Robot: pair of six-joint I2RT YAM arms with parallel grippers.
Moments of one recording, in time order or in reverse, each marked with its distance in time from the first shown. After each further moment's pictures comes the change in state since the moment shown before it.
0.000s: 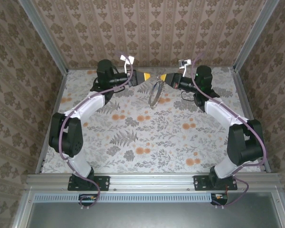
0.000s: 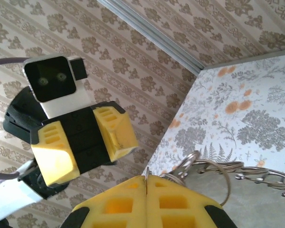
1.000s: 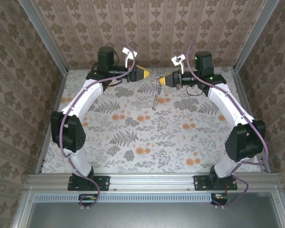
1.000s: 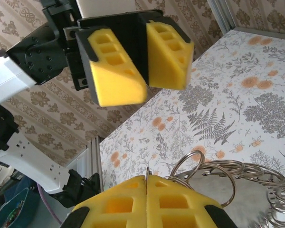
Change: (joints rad) left arm 0.007 0.114 0.370 -0.618 0.072 0.450; right arm -0.023 0.043 0.357 -0.756 -0.249 -0.691
